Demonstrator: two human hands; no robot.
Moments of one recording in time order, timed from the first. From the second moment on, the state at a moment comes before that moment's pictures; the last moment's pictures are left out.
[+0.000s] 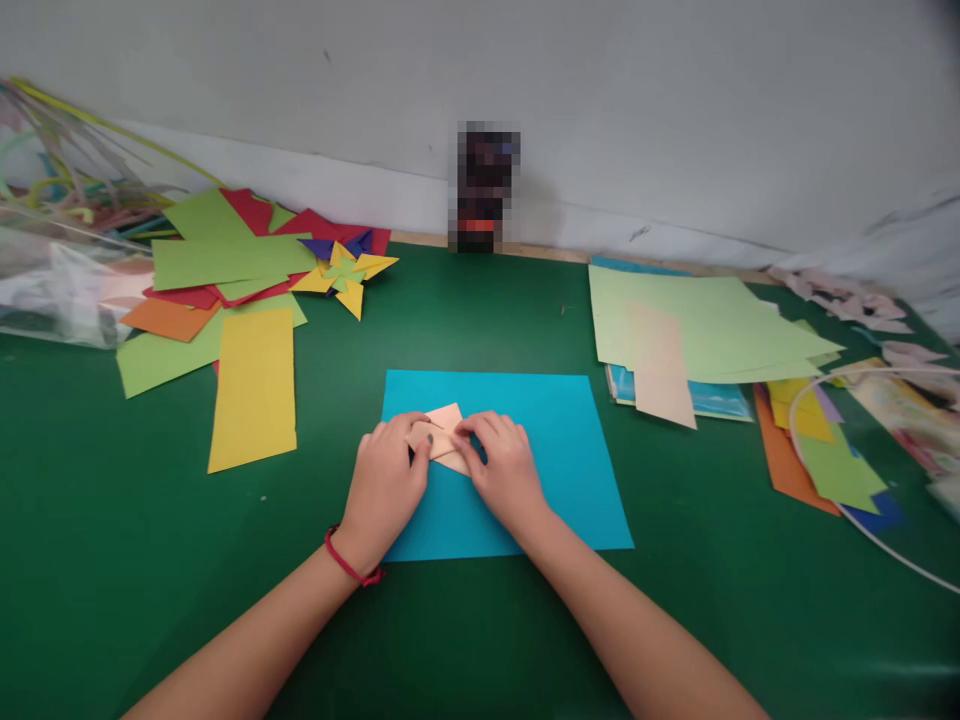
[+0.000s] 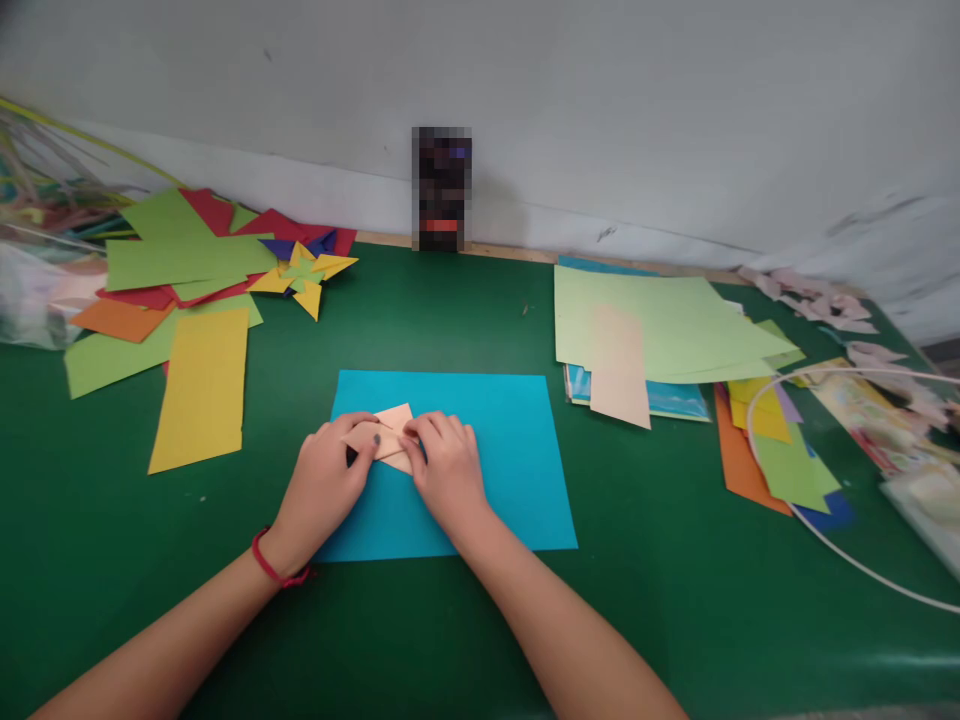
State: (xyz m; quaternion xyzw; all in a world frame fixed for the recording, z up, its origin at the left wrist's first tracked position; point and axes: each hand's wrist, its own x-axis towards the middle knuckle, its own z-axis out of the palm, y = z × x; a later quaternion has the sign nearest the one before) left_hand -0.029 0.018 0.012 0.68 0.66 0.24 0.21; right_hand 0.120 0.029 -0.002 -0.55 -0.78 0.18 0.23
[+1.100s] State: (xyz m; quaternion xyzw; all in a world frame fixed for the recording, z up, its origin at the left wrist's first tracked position) left_hand -0.033 0.032 -0.003 0.72 0.62 0.28 0.17; right_hand 0.117 0.029 -0.005 -0.56 -0.79 0.14 0.23
